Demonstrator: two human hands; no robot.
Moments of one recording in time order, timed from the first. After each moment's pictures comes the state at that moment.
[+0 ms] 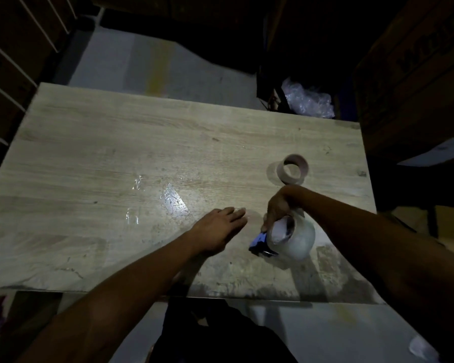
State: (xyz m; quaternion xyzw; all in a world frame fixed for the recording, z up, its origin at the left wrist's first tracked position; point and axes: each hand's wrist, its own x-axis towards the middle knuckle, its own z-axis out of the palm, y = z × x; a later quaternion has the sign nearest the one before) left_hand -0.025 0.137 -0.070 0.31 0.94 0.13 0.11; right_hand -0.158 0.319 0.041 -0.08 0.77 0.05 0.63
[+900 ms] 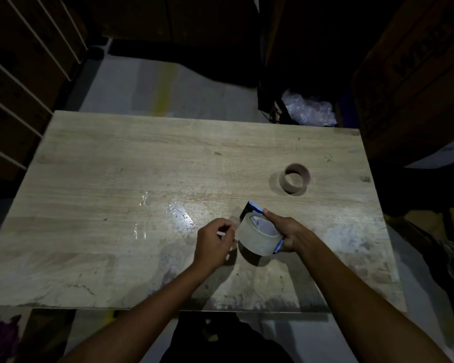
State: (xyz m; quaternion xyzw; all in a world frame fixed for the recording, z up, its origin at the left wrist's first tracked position) left_hand 0.008 0.153 -0.004 -0.14 0.80 0.58 -0.01; right_hand -0.096 0.345 -0.021 0.38 0.50 -0.64 0.45
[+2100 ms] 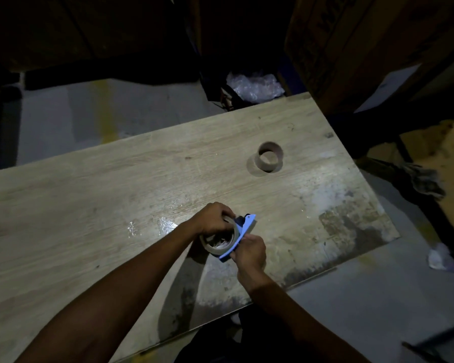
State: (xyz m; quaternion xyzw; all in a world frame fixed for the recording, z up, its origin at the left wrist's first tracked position) left_hand -0.100 0.112 -0.036 0.19 0.86 0.31 0.35; right_hand 0.011 0.210 -0.034 0.50 0.69 -0.52 0.10
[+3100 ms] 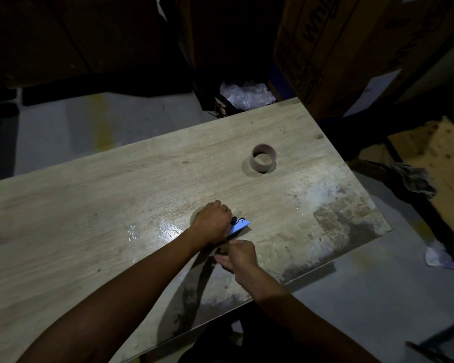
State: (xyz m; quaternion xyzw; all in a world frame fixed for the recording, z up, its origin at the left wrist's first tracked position) left_hand -0.077 0.125 -0.025 0.40 0.91 -0.01 0.13; right_hand 0.022 0.198 0.002 0.51 0.48 -0.69 0.18
